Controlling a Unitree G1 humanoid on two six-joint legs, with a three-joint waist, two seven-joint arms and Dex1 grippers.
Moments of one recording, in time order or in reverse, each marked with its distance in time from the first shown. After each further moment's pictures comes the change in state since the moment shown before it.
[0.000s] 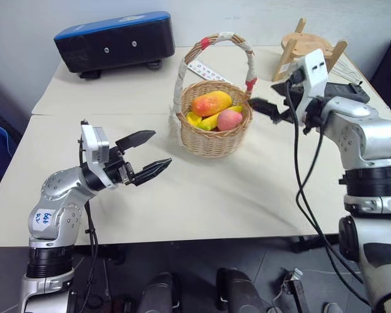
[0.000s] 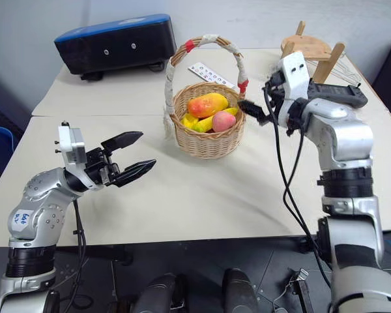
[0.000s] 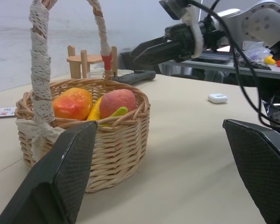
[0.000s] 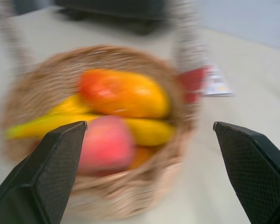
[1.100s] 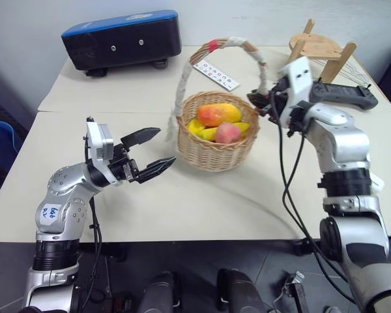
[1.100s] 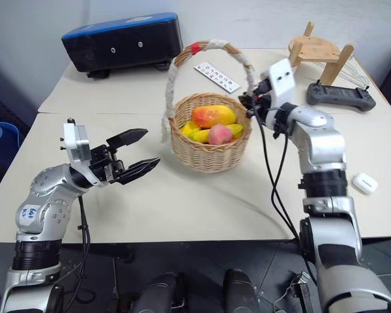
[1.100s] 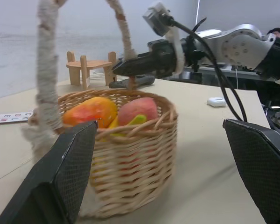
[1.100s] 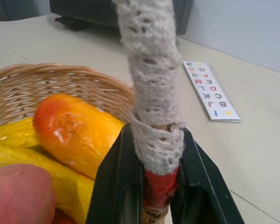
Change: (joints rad) left arm -0.046 -0.015 -0.039 0.064 0.003 -0.041 -0.033; right arm 0.102 0.058 -0.079 -0.081 -0.049 -0.093 0.043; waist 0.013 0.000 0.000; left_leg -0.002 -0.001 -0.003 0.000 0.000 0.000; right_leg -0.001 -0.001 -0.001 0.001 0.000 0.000
